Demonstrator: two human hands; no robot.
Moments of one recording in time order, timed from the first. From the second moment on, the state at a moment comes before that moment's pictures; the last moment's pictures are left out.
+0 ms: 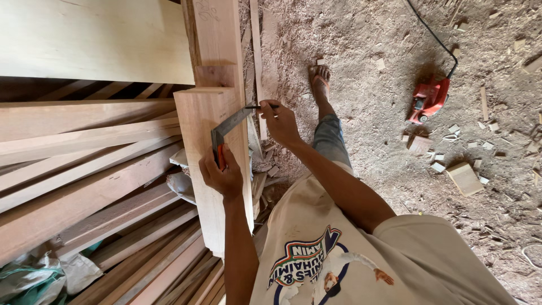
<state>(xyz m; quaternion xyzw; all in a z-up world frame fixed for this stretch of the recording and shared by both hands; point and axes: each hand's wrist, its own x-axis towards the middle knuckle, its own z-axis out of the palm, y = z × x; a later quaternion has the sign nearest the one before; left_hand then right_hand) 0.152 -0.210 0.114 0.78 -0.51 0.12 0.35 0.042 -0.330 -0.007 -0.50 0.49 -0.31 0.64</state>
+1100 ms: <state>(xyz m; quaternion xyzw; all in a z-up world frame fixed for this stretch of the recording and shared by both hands) 0.153 -0.213 0.112 0.78 -0.51 0.13 0.34 0.035 -0.339 0.069 -0.32 0.38 -0.39 0.78</state>
